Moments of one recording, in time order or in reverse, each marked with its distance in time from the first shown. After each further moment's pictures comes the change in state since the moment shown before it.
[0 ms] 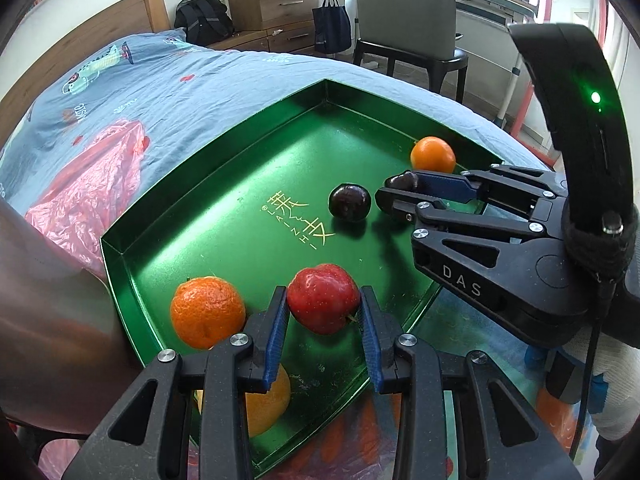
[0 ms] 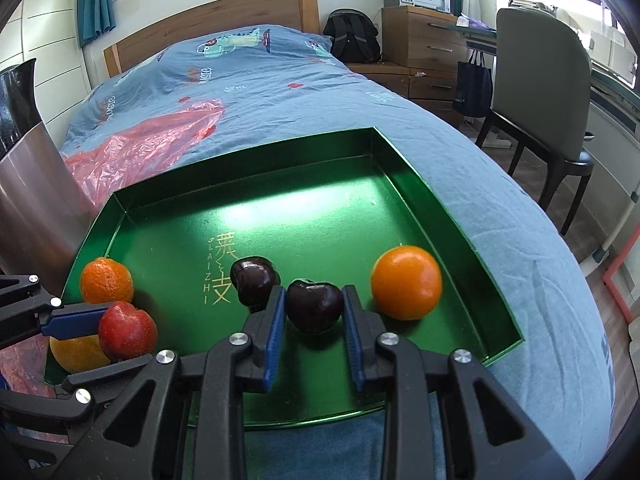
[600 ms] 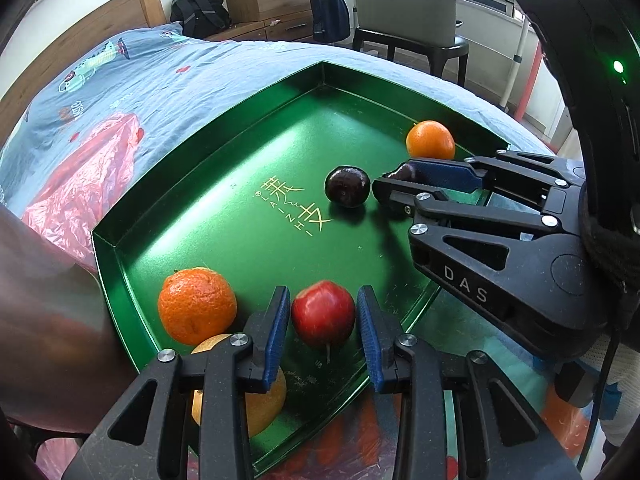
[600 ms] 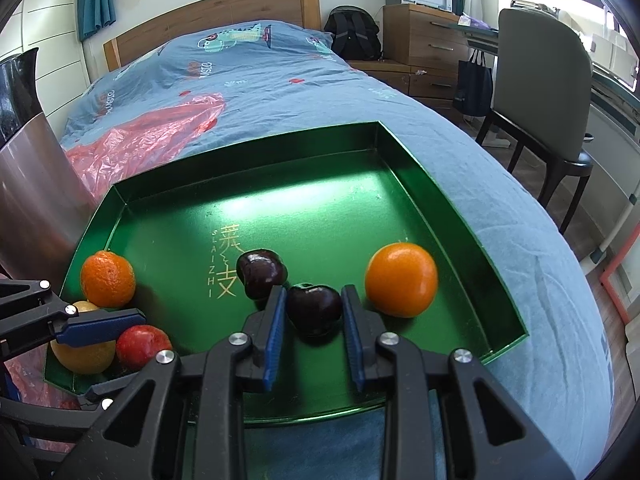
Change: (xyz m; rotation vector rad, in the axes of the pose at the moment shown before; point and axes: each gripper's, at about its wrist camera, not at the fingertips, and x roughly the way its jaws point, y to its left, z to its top) left arm 0.010 -0.003 -0.005 0.012 0.033 0.012; right arm 0.001 0.005 -0.004 -0.005 0.013 -0.009
